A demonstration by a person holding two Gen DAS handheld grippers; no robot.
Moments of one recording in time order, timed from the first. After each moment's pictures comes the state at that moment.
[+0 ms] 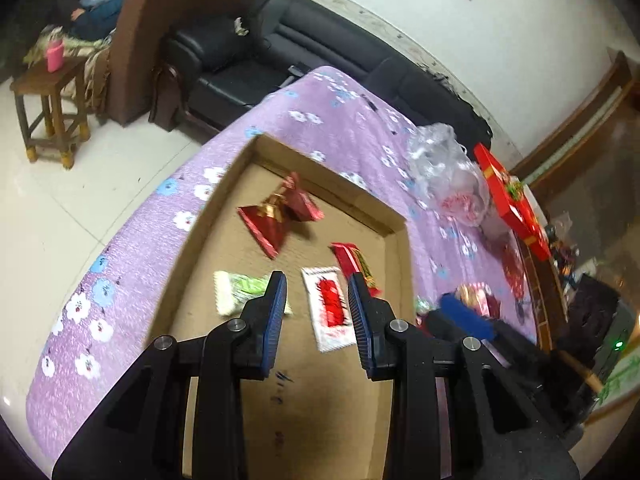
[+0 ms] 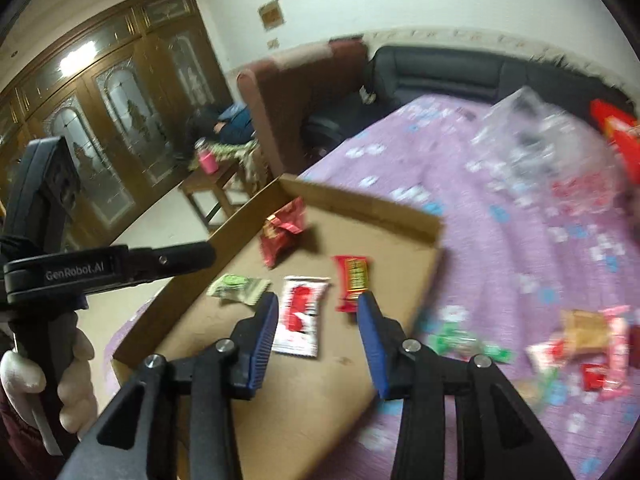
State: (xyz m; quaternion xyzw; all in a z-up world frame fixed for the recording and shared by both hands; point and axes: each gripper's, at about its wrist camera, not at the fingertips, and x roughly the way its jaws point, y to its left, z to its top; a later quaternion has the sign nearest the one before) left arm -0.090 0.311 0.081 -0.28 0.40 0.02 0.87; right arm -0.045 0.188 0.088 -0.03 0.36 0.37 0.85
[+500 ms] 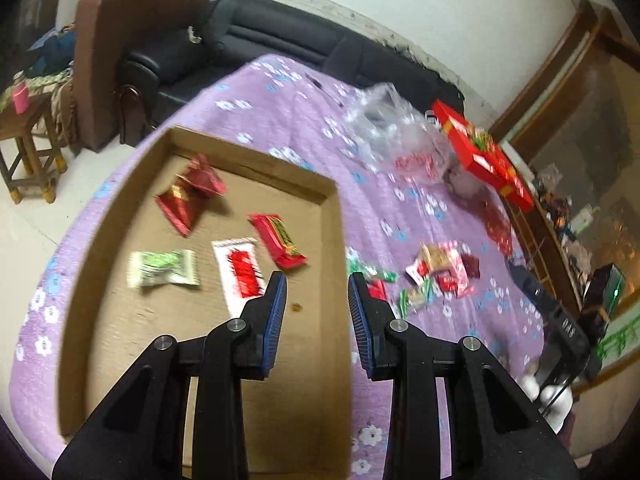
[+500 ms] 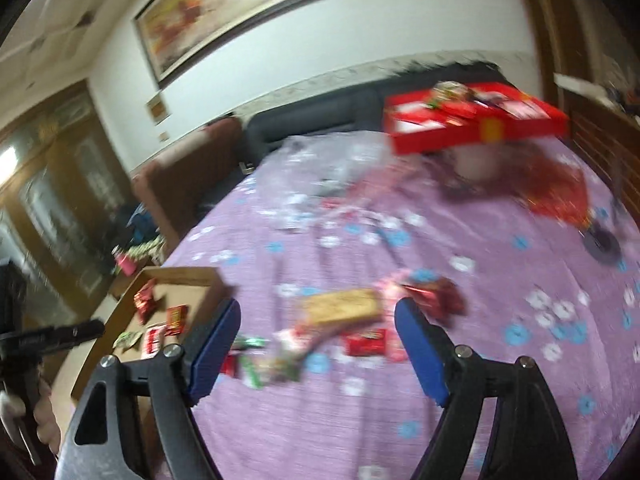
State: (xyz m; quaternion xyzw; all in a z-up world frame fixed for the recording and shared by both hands) left arm -0.082 0.230 0.093 -0.21 0.41 -0.03 0.88; right arm -0.028 -0.027 0.097 0.11 0.32 0.20 0.92
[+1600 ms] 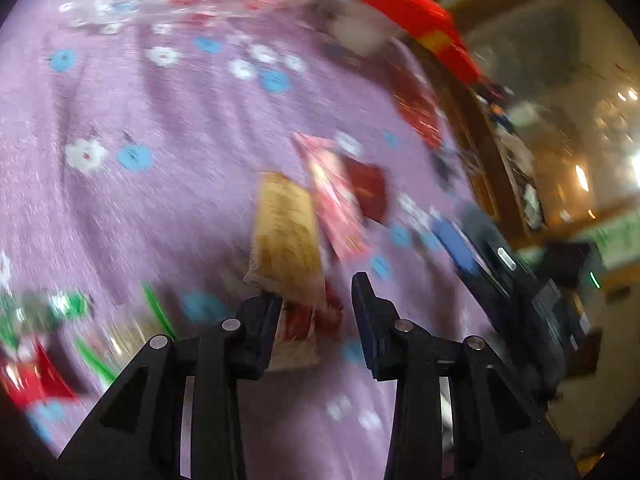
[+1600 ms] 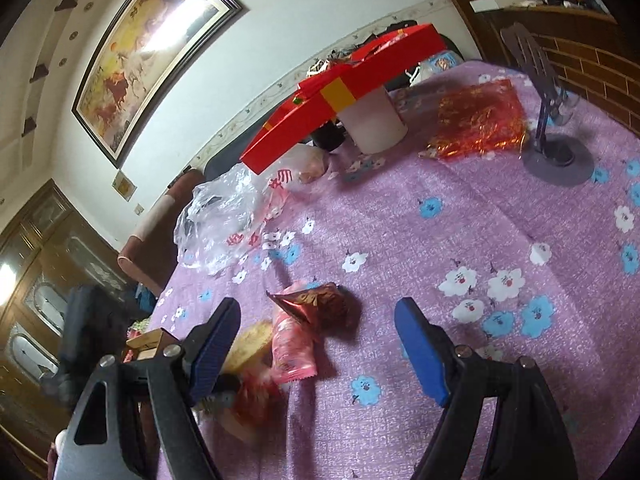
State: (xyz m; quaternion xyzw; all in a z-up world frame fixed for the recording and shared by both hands) left arm 0.061 0.033 0.030 -0.20 0.56 -0.26 0.76; right arm 0.016 -0.144 0.041 0.27 0.32 0.16 0.89
